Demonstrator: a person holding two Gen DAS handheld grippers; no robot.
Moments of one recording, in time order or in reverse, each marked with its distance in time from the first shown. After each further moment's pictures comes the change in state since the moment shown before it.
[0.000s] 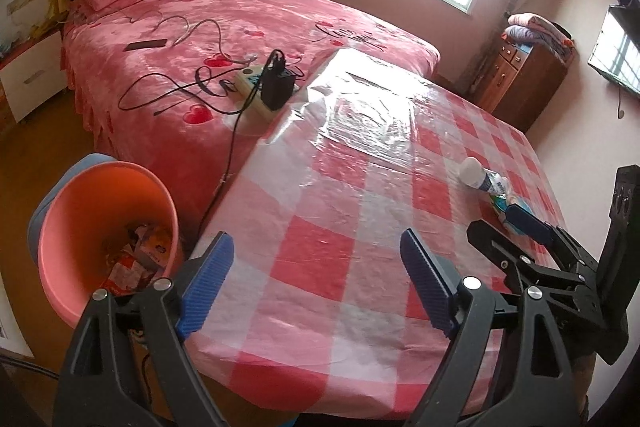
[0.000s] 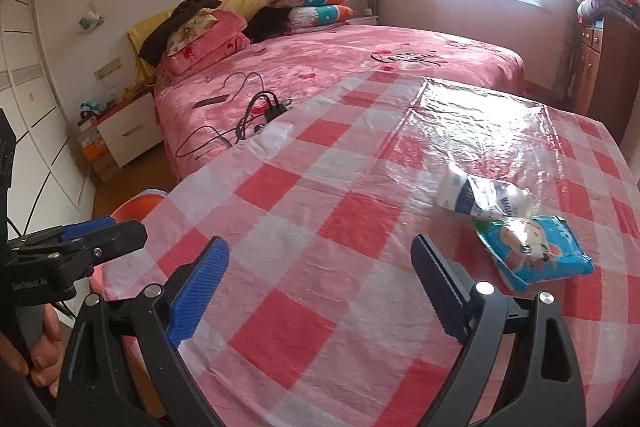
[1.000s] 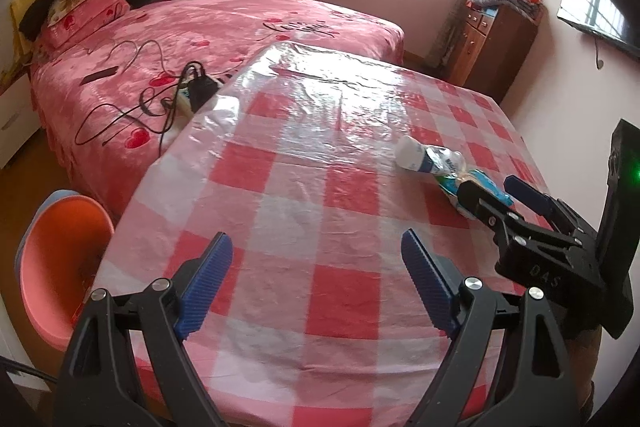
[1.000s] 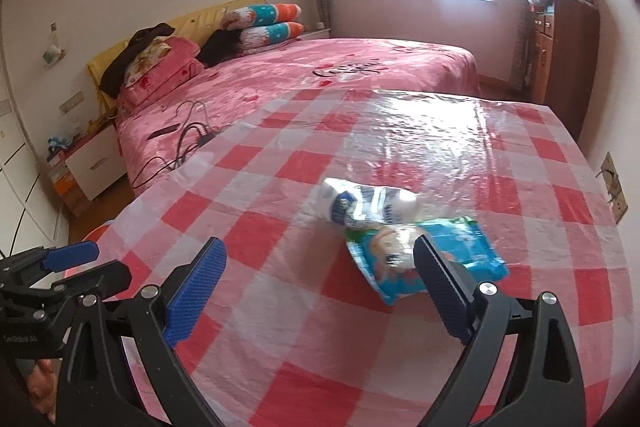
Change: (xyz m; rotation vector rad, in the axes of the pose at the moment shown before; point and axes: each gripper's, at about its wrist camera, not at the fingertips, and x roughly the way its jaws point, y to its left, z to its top) left arm 0.018 -0.091 0.001 0.152 0.022 -0.037; right arm -0.026 -0.083 -0.001 0.110 -0.060 -0.126
